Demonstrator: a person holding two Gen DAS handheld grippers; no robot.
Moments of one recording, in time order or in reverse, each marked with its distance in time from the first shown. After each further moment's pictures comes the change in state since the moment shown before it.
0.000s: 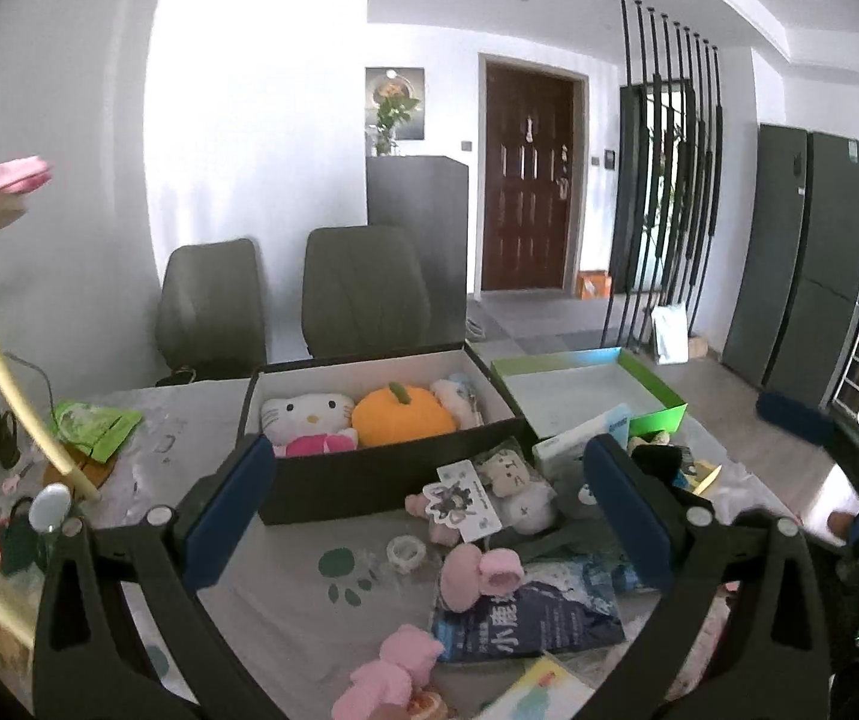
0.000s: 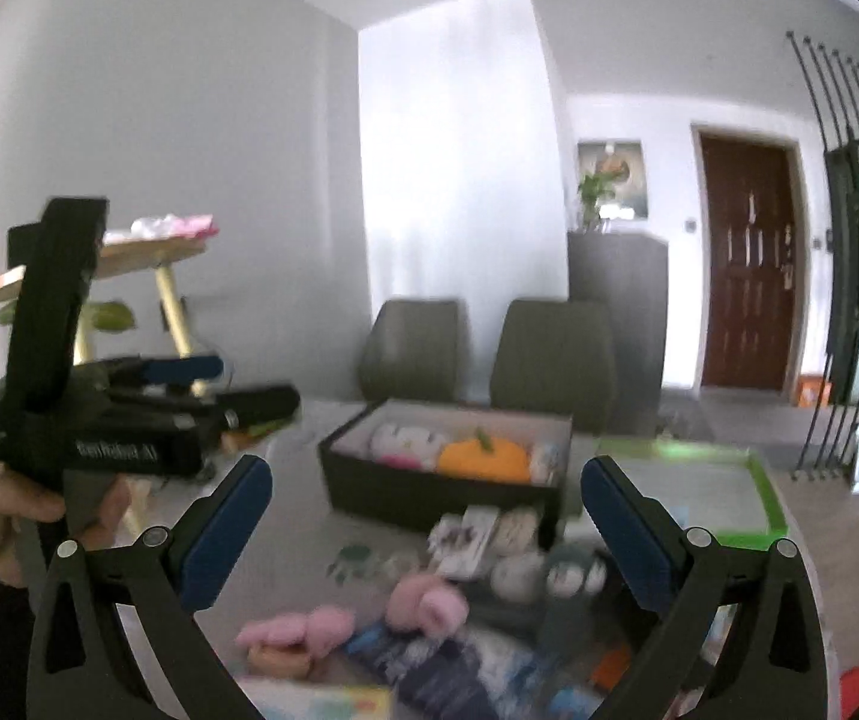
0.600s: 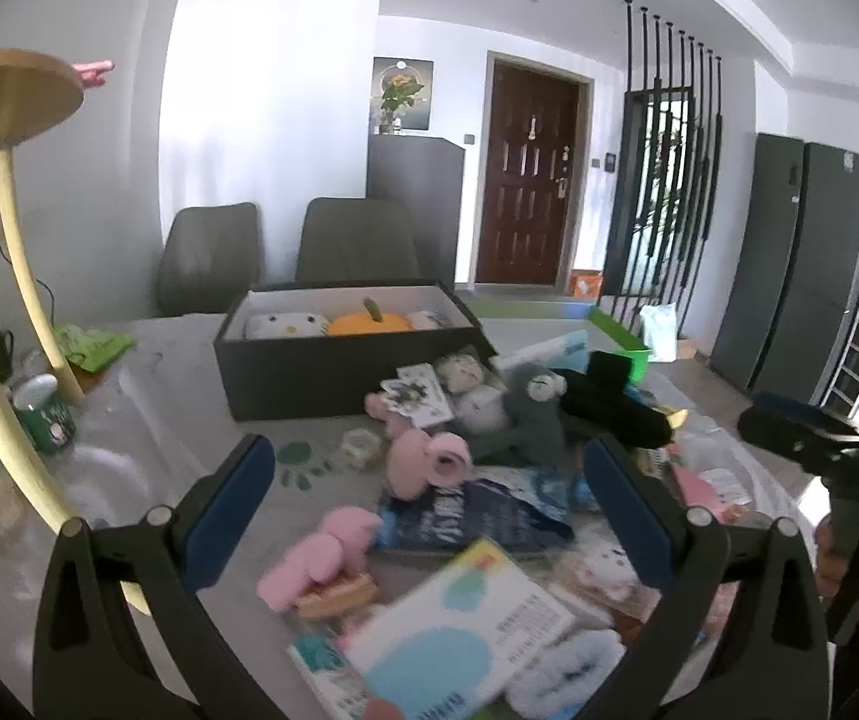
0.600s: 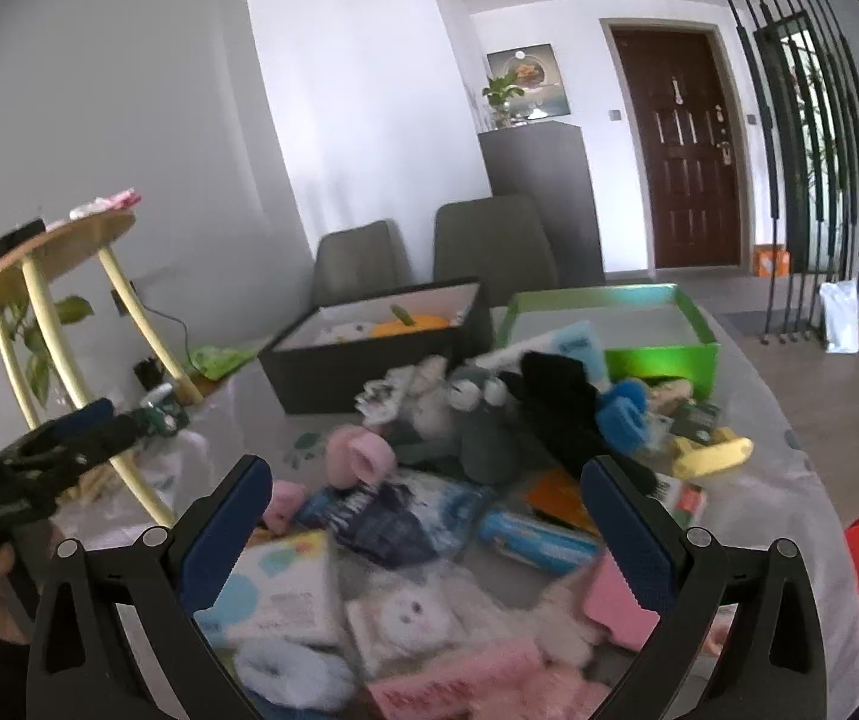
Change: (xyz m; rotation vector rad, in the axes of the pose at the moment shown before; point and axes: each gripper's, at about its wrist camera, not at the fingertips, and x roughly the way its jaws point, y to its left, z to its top) left arm -0.042 -0.041 -0.101 -0.054 0.019 -0.022; right arm -0.061 -0.068 -0.084 0.211 0.136 -0.082
